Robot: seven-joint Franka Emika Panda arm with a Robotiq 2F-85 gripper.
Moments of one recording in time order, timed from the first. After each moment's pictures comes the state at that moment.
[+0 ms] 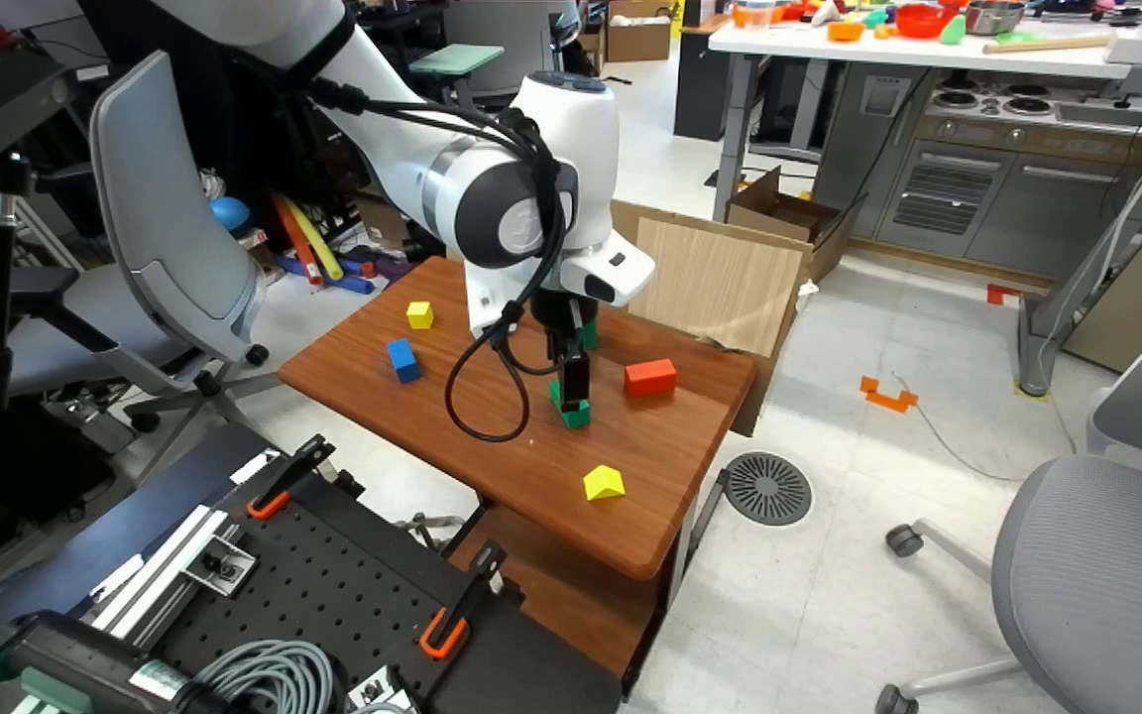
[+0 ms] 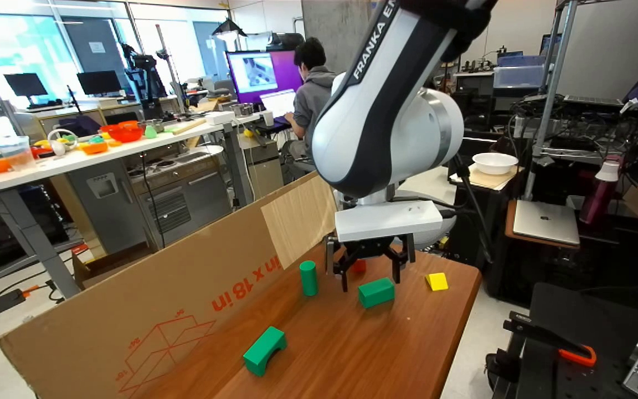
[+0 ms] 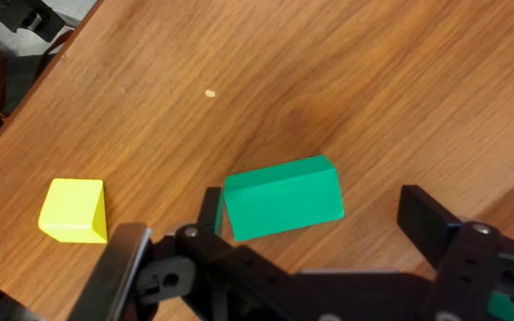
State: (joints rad) arm 0.02 0.56 -0.13 -2.03 0.19 2.53 0.51
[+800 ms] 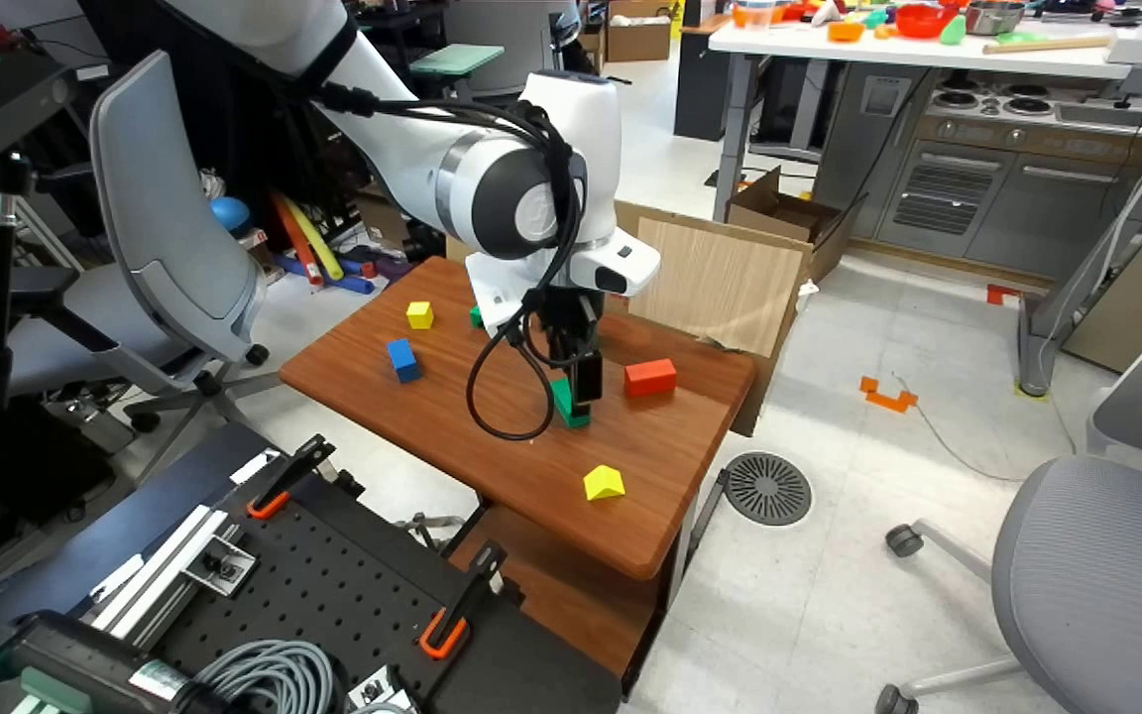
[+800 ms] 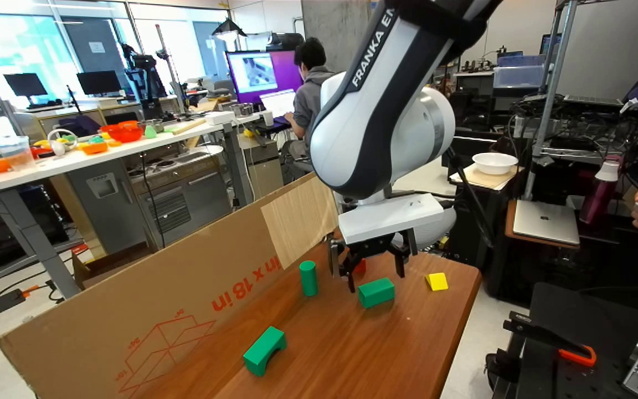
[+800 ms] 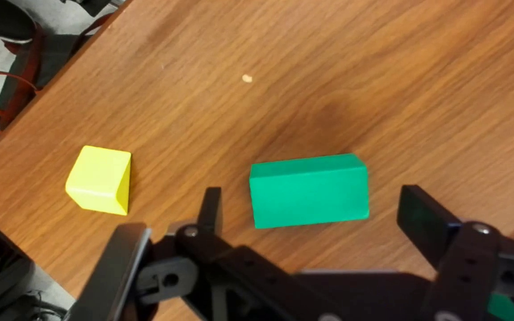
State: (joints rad) arm 0.04 0.58 -0.15 -1.99 0.09 2.46 0.48
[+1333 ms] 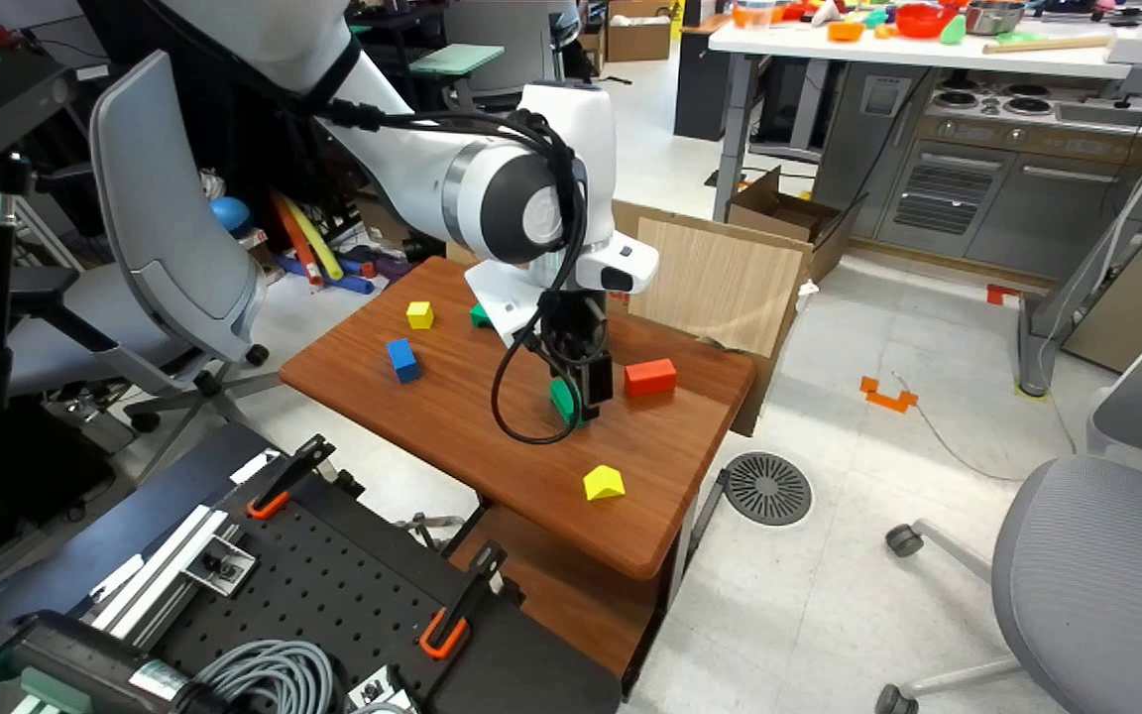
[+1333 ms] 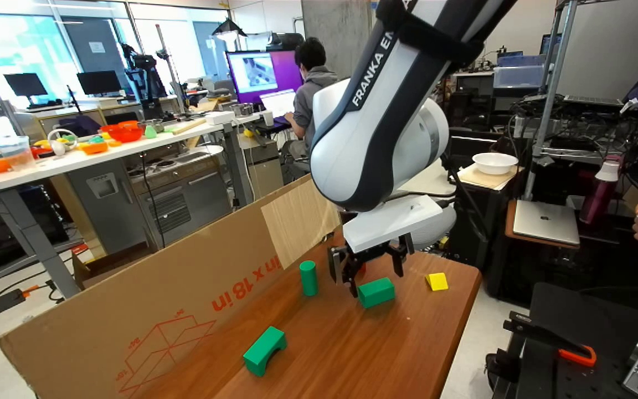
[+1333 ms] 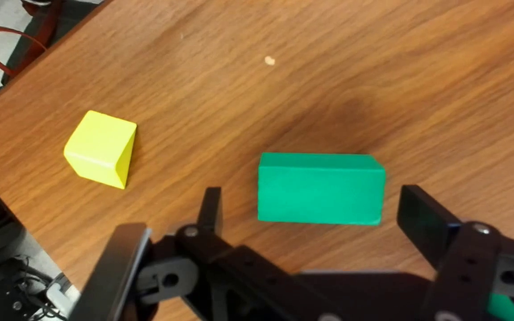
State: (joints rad) arm 0.04 0.61 -0.15 -1.97 0.02 2.46 0.43
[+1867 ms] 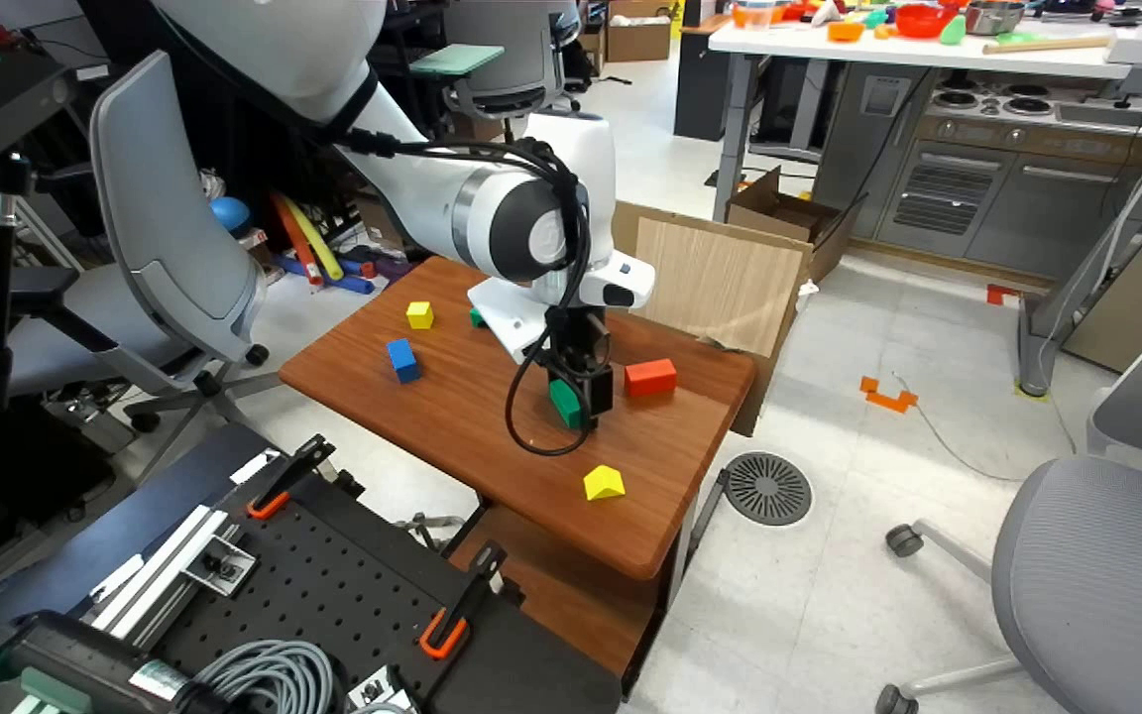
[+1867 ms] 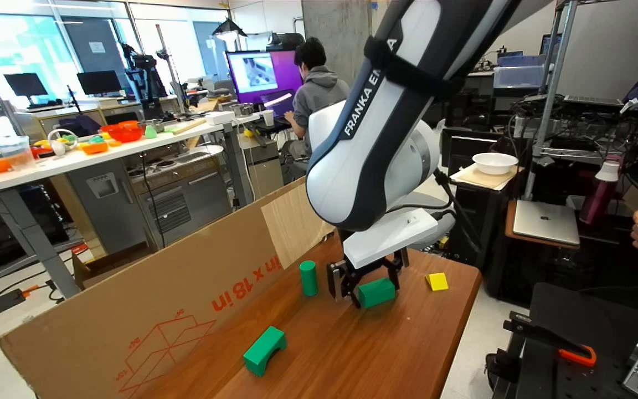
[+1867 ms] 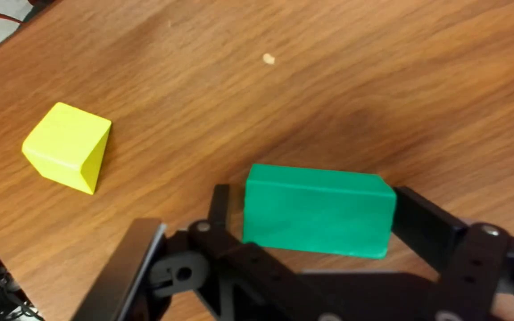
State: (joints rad) arm 0.04 0.68 -0.14 -1.92 0.02 2.46 0.38
